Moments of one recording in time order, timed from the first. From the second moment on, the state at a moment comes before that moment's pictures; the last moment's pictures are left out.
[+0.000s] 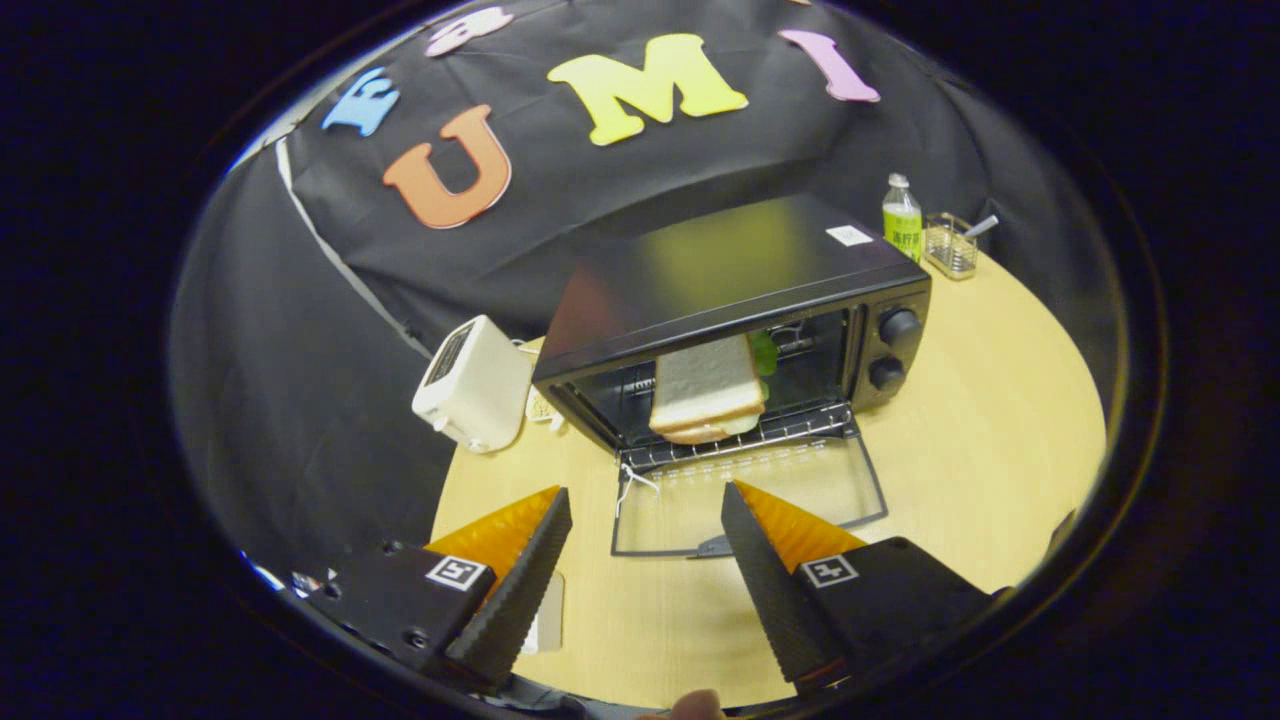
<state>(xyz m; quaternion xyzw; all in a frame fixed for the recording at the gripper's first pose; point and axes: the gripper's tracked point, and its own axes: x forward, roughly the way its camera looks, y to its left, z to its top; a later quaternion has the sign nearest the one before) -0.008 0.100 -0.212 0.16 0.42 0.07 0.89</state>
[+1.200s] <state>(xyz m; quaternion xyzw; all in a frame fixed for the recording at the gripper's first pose) -0.057 0.039 -0.370 0.02 0.51 0.02 0.86</state>
